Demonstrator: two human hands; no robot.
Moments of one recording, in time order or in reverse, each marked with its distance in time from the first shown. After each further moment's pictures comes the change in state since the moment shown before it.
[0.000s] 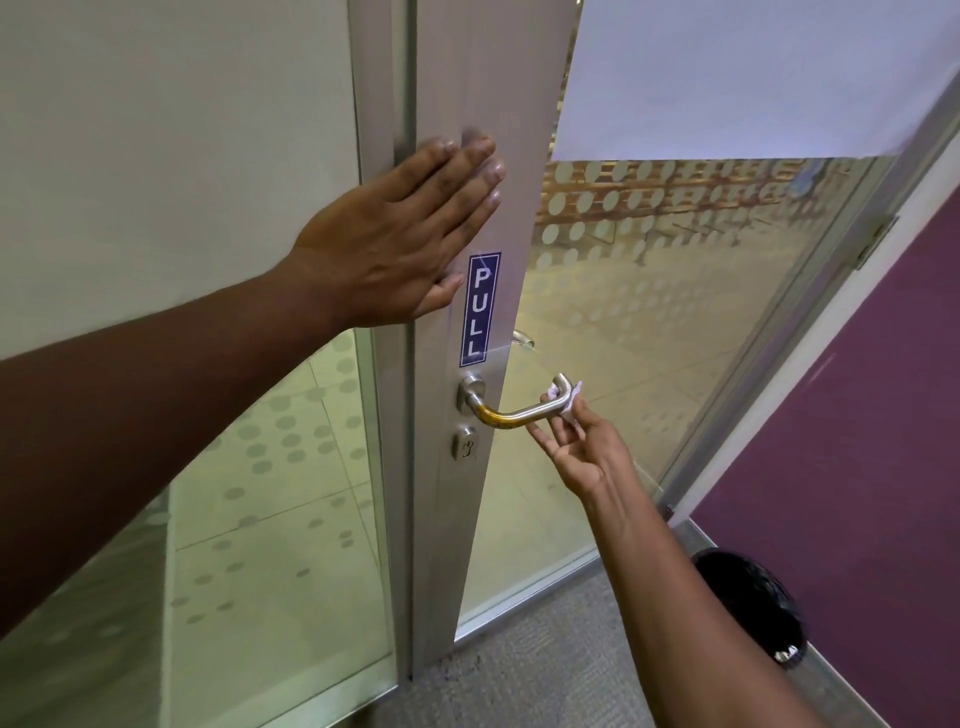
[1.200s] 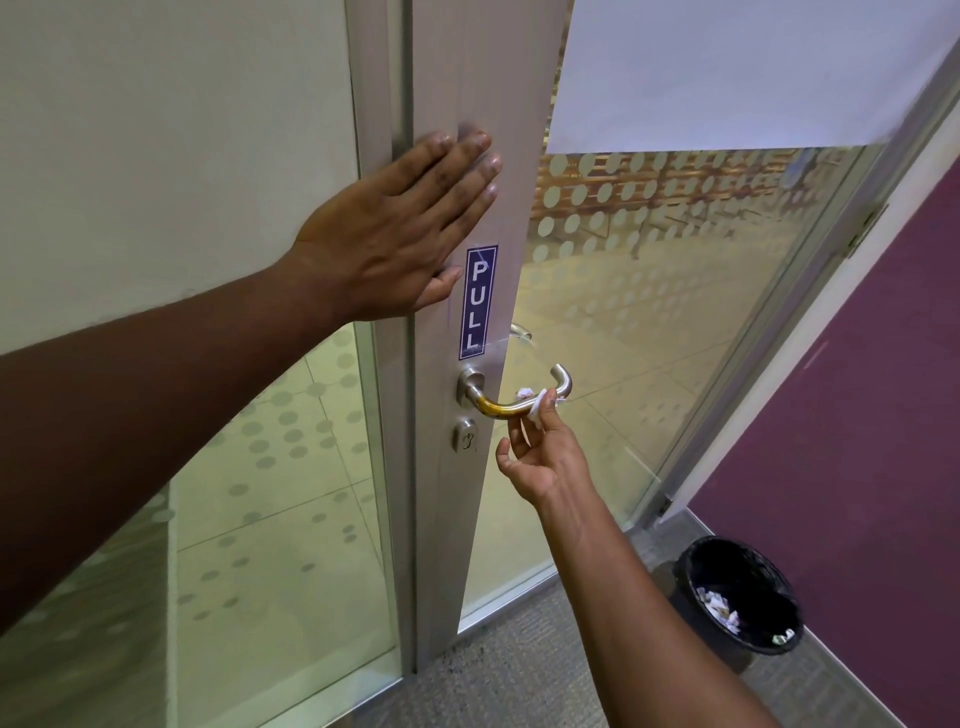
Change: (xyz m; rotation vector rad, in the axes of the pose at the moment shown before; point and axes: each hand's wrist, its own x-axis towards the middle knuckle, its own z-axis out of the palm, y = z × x) left_hand -0.001 -0.001 -0.002 0.012 -0.011 0.005; right_hand -0.027 0.049 0.022 -0.039 0.101 0.038
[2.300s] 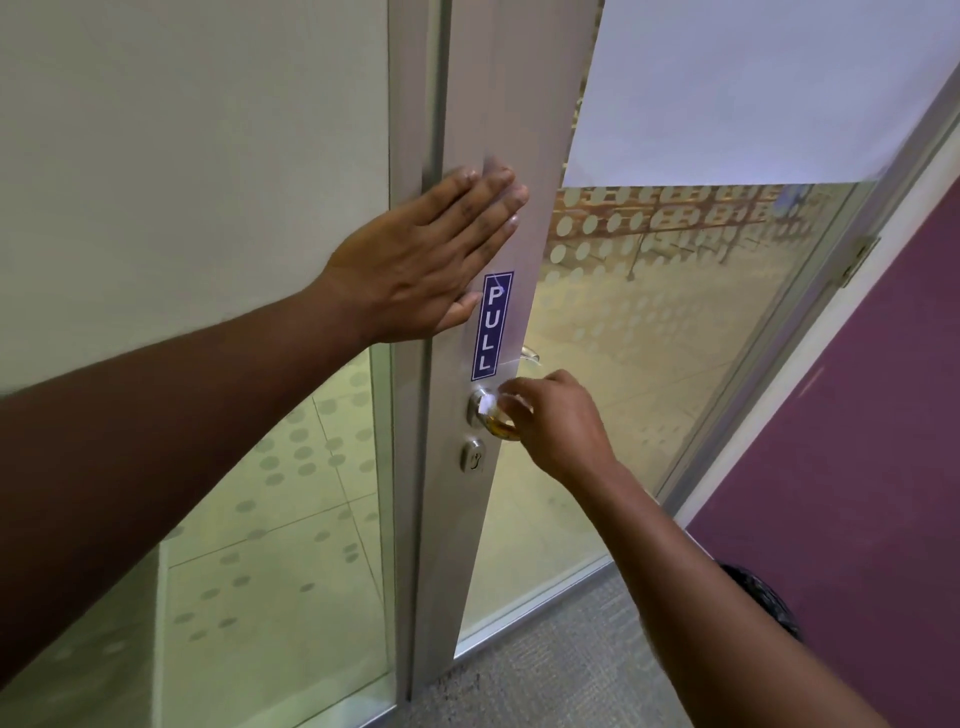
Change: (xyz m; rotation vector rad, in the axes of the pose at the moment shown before) left_hand -0.001 -0.001 0.010 0.040 0.090 0.003; right_hand -0.024 -0.036 0.036 -1.967 -0.117 -1.185
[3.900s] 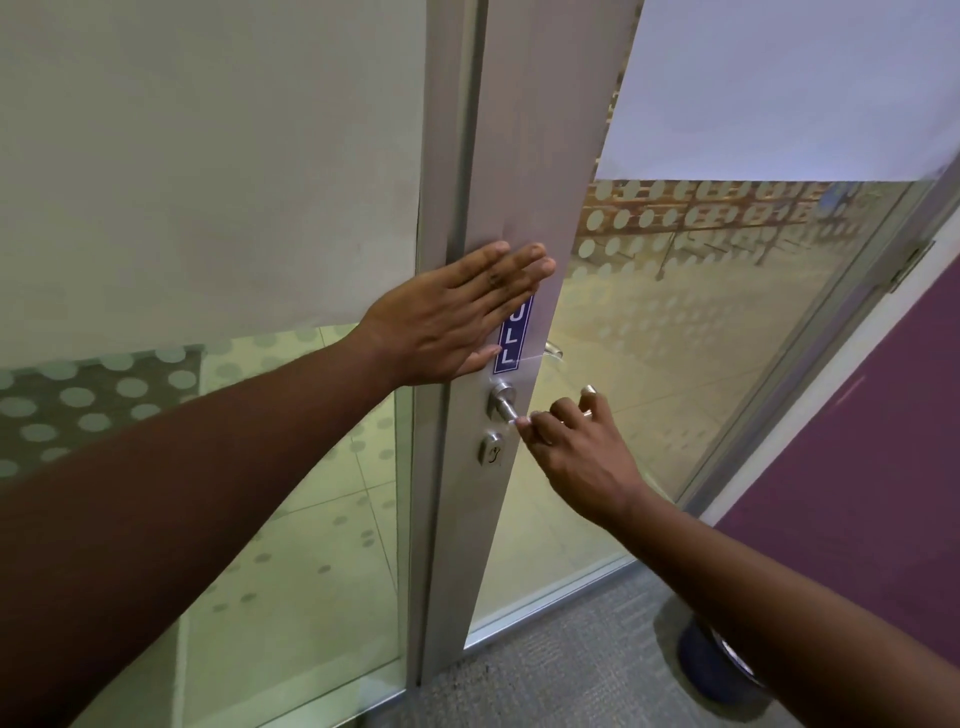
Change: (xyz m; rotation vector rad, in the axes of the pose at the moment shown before) left_hand -0.020 0.050 0.020 -0.064 -0.031 0.057; right_hand -0.030 0.035 0.021 -0.606 0.146 -0.638
